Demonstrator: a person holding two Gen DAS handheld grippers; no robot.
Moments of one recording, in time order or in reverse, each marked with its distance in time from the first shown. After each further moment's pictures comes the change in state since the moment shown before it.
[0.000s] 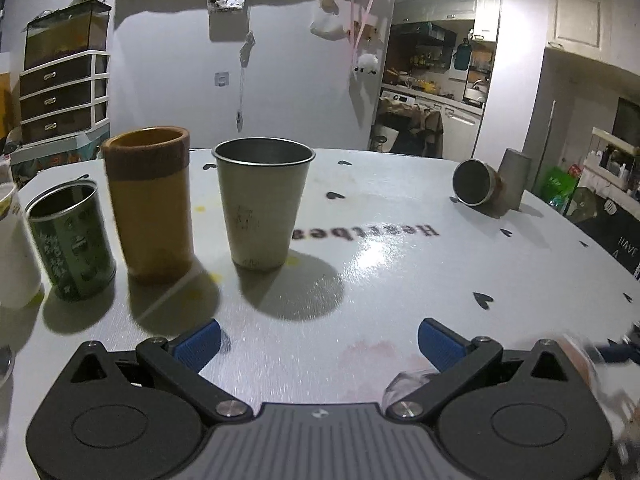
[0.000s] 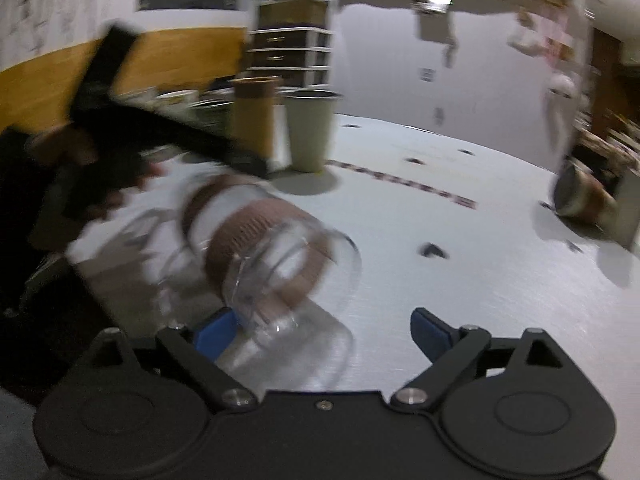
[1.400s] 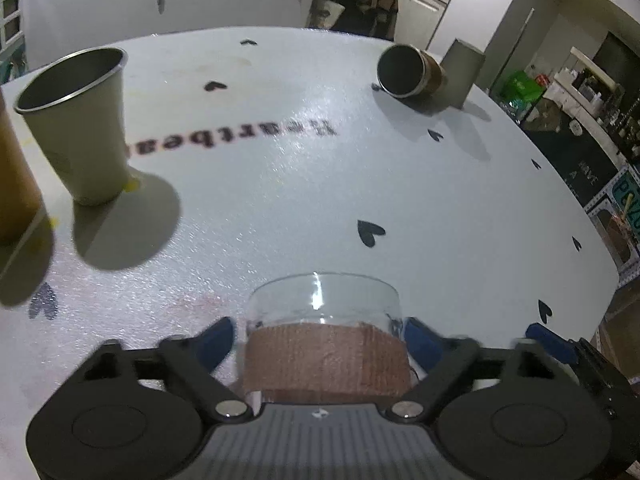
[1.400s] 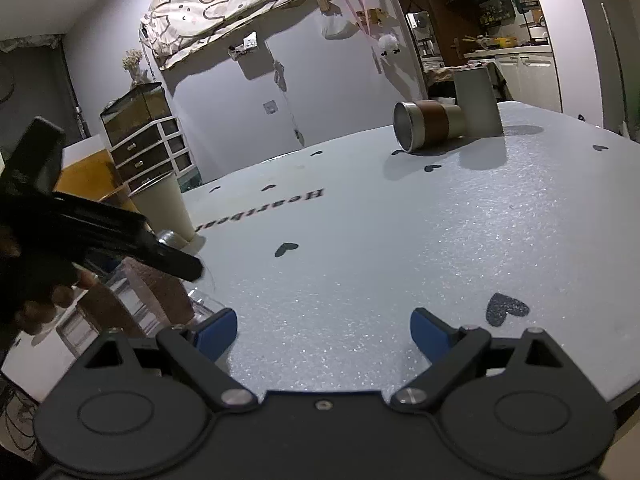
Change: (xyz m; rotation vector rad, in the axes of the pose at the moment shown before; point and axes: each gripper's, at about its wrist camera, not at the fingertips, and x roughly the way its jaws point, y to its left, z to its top) left arm 0.079 -0.094 0.042 0.008 0.442 -0.171; right arm -0.025 -0.068 -0.049 0.505 -0.159 -0.167
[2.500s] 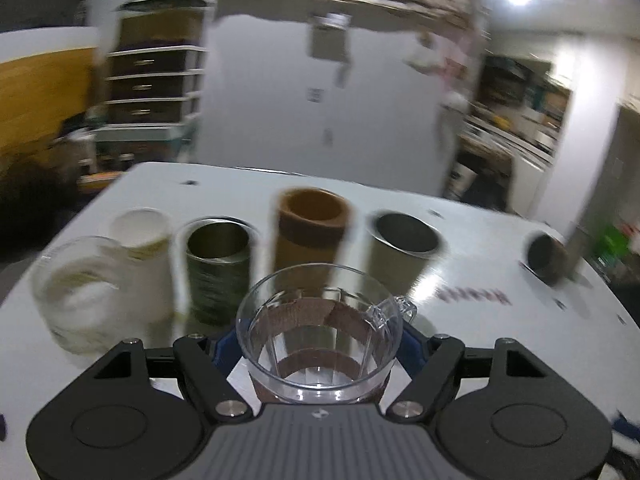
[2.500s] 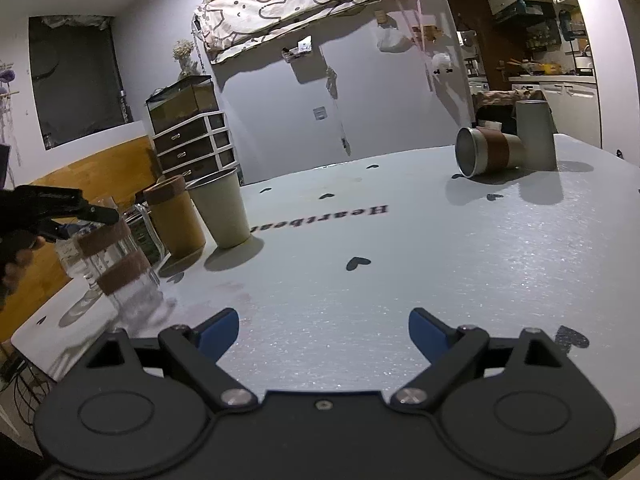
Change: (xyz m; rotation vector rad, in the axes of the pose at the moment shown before) left arm -0.157 0.151 -0.047 -0.236 -0.482 0.316; right arm -0.004 0.046 0.001 -0.112 -0.027 0.084
